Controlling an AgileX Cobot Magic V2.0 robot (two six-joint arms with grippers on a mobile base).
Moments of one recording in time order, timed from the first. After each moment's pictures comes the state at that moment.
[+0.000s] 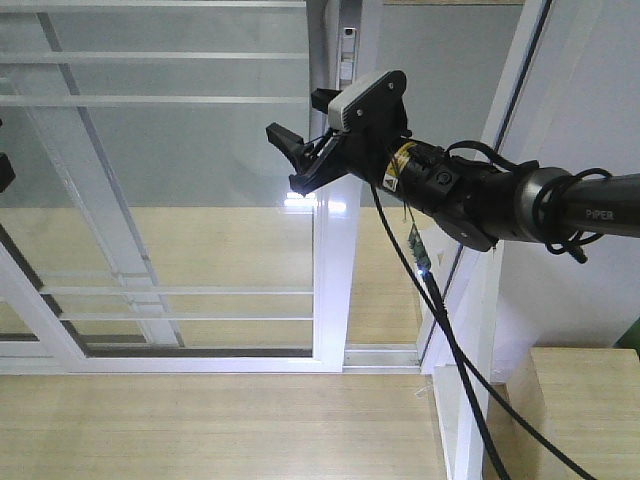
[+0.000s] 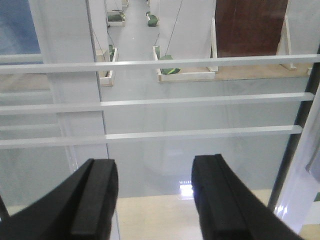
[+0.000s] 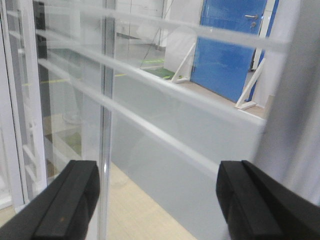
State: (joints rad) left arm -0.06 0.92 -0.58 0.13 -0.07 -0.14; right arm 0.42 1.96 -1.09 -0.57 -0.82 0.33
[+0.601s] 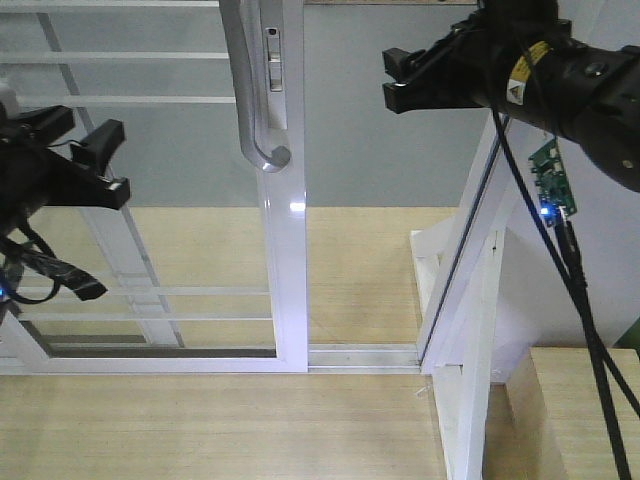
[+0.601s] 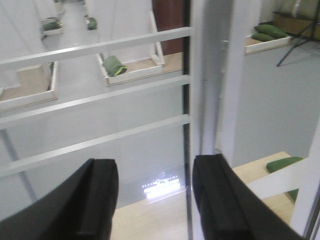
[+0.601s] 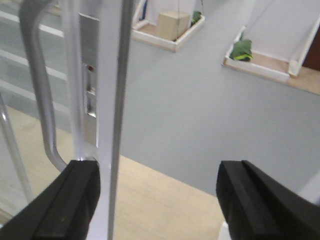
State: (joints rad) left arm -0.19 1.27 -0.58 0.28 -0.44 -0.14; right arm 0.42 1.42 -1.09 -0.48 0.11 0.39
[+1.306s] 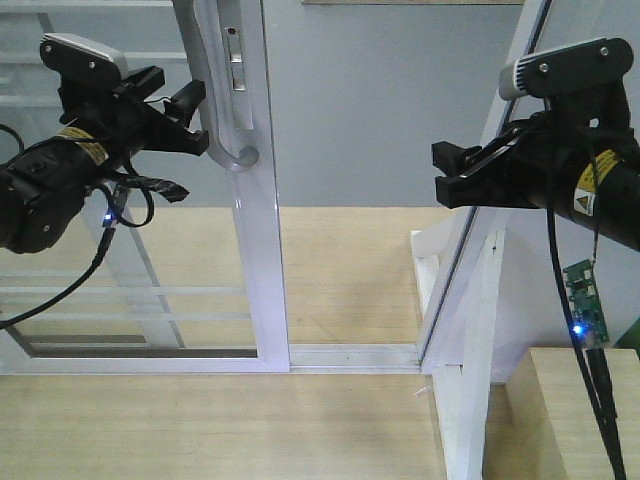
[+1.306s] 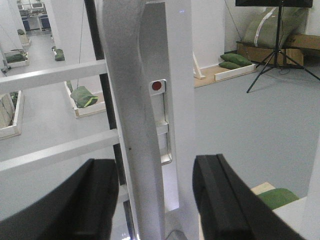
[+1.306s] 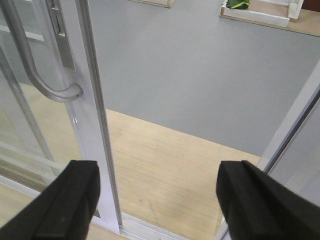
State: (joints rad) left arm -0.23 1.75 -0.92 0.30 -0.71 -0.14; right arm 0.42 1.18 -0.78 -0.47 0.15 0.49
